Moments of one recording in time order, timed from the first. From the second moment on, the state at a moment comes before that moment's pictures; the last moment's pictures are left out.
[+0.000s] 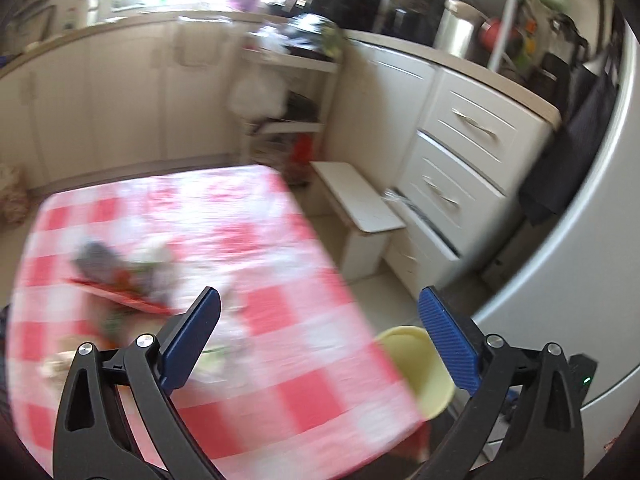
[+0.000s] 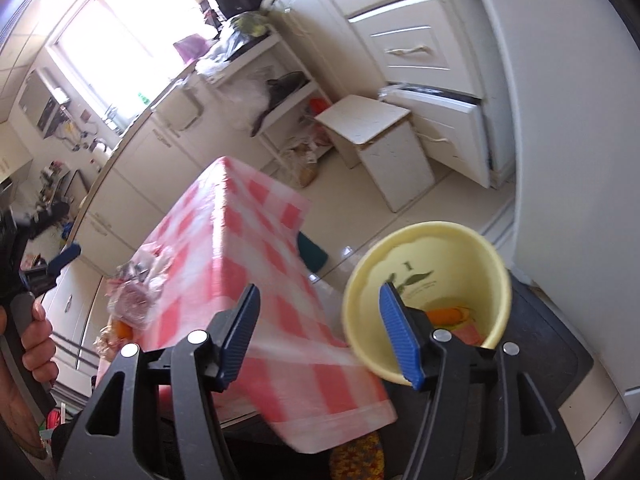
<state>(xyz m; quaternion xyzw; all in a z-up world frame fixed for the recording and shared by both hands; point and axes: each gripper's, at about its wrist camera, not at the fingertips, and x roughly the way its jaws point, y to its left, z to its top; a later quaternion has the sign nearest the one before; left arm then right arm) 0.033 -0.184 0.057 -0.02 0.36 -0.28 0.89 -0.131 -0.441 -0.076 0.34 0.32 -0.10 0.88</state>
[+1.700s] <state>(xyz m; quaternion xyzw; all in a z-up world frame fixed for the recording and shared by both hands) 0.056 0.042 0.019 -0.09 0.42 -0.14 0.89 -0.051 -0.233 0.027 0.18 0.30 0.07 0.93</state>
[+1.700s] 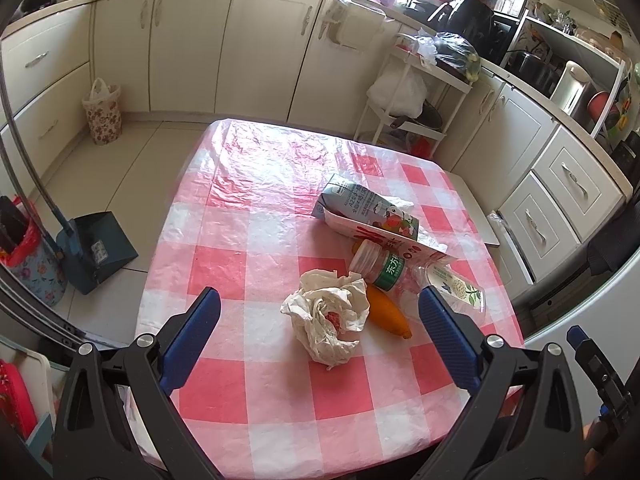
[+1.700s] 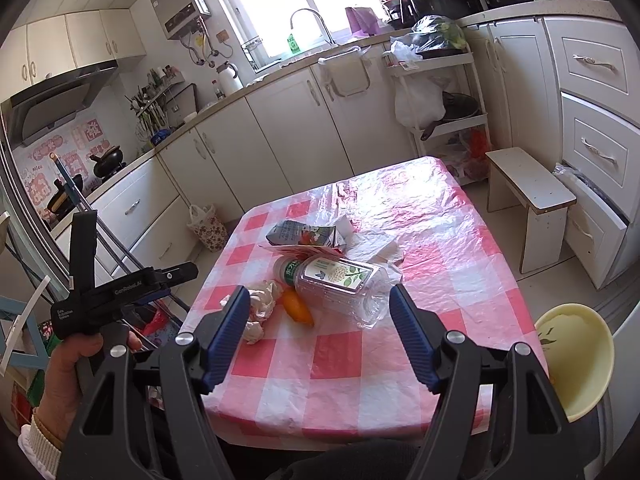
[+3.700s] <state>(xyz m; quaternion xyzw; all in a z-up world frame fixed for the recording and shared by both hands) 0.099 0.006 -0.064 -0.05 0.52 -0.18 0.83 0.089 -0.177 -0.032 -0.12 0.45 0.15 0.87</state>
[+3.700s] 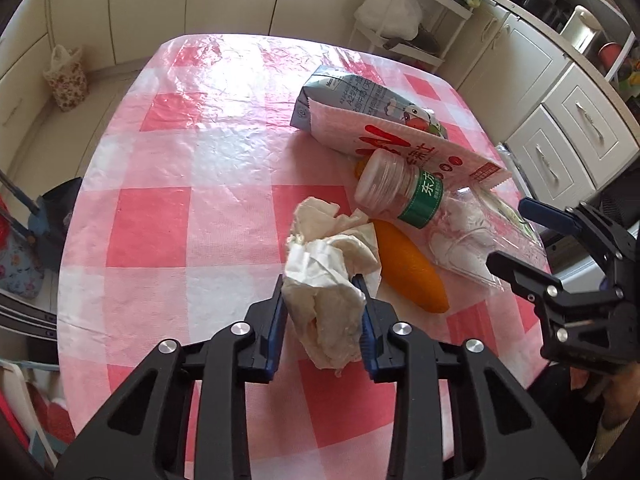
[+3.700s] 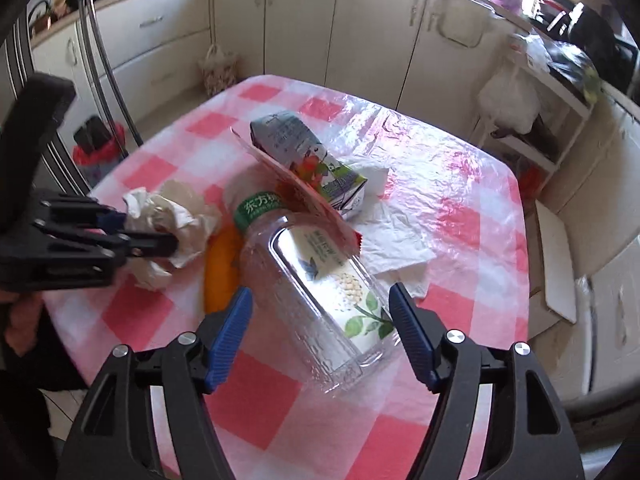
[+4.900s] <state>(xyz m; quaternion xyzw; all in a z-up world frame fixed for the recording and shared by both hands) 0.090 0.013 -0.055 -0.01 0.50 -0.19 0.84 0.088 -0.191 -0.048 -0.06 0.52 0.23 0.82</state>
